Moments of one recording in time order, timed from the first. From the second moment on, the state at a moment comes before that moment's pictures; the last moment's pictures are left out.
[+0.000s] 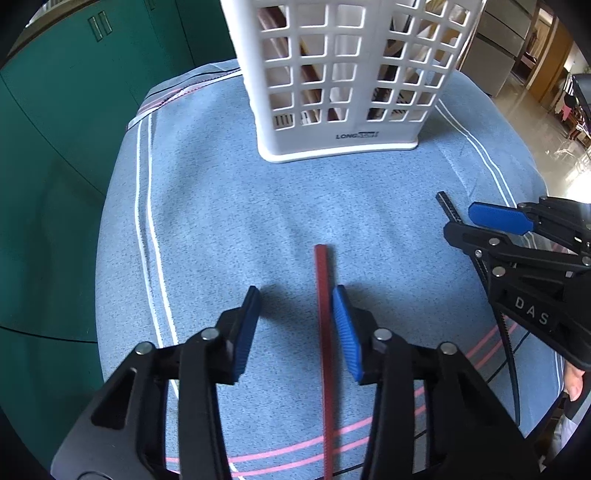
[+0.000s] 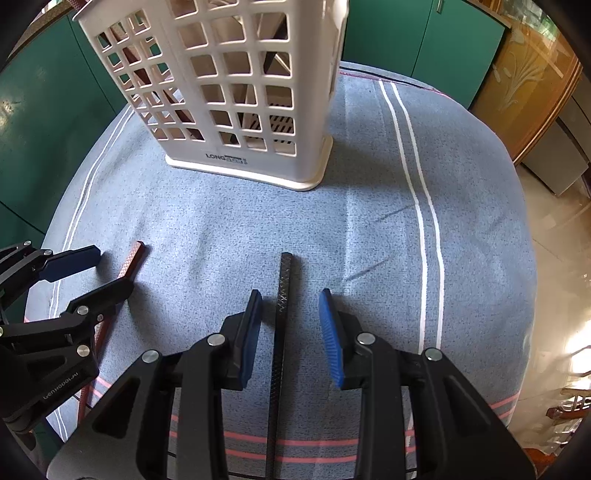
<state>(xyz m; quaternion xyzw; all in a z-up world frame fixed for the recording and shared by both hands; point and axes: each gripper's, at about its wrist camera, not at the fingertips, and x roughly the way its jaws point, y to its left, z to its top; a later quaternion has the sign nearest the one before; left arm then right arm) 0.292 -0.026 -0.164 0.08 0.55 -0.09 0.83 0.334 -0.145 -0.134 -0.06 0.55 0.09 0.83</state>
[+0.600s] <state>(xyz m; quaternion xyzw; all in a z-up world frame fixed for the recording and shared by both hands) 0.282 -0.032 -0.139 0.05 0.53 -0.11 0.84 0.317 -0.175 -0.108 0.00 0.53 0.12 0.84</state>
